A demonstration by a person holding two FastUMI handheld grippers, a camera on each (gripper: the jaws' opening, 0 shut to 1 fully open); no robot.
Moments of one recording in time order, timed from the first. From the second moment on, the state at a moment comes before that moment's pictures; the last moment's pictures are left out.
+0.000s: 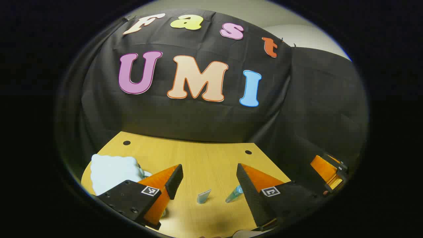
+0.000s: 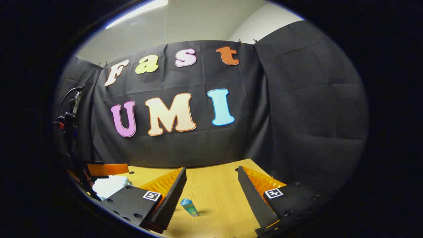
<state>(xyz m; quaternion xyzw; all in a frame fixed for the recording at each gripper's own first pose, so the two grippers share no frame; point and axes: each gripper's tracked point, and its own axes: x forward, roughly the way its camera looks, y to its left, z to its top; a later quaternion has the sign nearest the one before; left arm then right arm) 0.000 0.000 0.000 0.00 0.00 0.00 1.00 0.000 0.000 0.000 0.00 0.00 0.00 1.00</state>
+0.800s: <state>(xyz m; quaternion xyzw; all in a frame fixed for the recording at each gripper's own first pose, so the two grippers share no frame) -0.002 0.006 -0.018 -0.01 0.03 0.01 1.00 -0.010 -0.007 -0.004 -0.01 0.01 -0.01 1.00</state>
